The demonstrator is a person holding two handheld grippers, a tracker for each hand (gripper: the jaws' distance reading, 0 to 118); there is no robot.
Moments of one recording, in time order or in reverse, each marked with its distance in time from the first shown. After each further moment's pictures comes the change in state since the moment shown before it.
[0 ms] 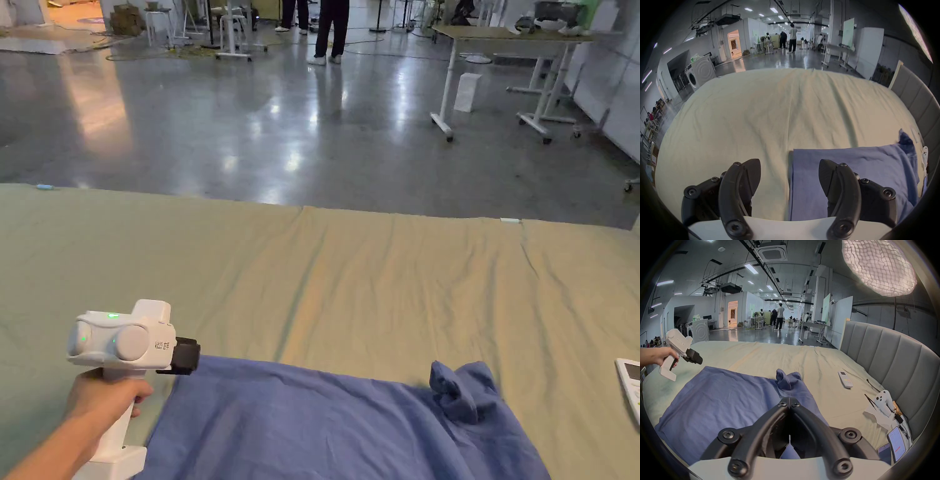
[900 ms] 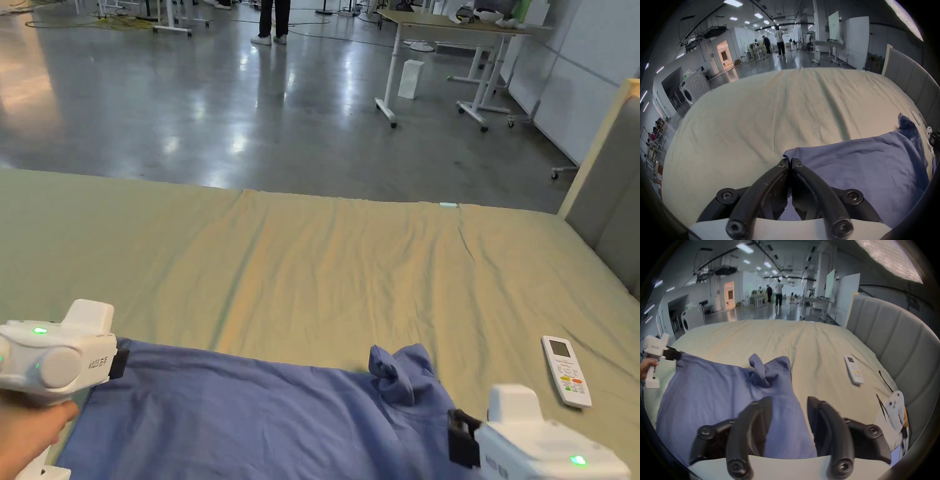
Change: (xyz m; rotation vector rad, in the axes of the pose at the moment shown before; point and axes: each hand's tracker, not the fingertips) left arm 0.048 -0.041 0.077 0.123 0.008 -0.135; right arm 0.075 0.031 -0.154 -0.300 0.056 0.021
